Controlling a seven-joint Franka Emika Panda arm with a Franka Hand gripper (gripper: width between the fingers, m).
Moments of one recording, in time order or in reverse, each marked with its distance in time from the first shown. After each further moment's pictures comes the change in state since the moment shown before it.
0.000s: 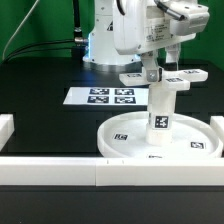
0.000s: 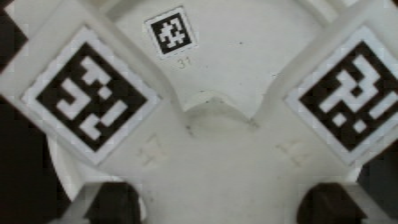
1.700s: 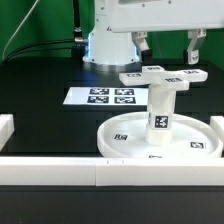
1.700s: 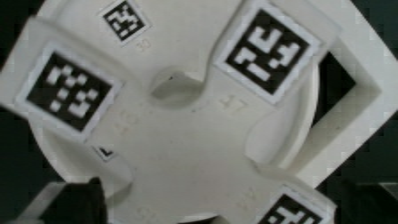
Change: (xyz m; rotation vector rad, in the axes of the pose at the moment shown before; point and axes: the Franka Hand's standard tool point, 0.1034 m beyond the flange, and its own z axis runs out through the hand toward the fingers) arm -0.010 -0.007 -0.024 -0.069 -0.006 -1.493
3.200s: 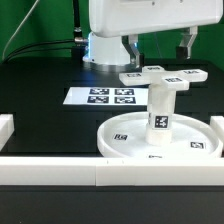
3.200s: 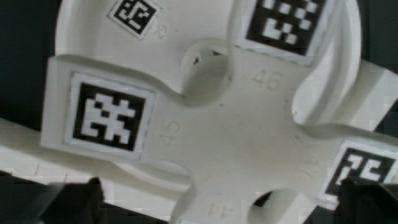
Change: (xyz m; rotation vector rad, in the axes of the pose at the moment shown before) arm 0.006 0.008 0.001 -0.044 -0.006 -1.142
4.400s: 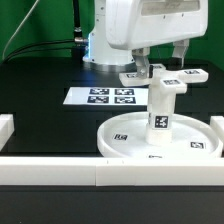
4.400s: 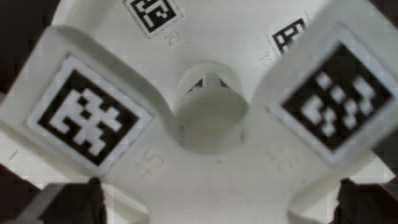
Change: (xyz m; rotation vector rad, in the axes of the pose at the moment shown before) arm -0.010 -0.007 0.019 -0.032 -0.040 -0.310
